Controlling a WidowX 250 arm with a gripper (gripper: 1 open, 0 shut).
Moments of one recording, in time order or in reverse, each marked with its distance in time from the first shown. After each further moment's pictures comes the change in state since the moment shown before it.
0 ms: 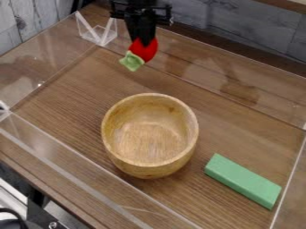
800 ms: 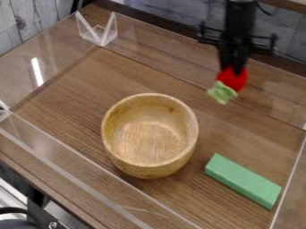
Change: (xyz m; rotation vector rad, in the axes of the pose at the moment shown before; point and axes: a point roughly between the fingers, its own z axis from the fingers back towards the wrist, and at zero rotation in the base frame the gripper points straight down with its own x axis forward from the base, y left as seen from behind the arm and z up) arm -0.011 -0.159 -0.021 0.001 -0.015 -0.048
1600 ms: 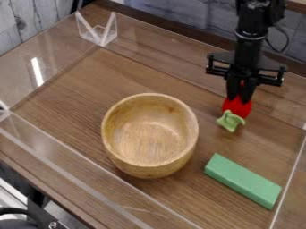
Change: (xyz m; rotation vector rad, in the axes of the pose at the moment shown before) arm -0.009 -0.003 -0.035 0.024 0.001 0.118
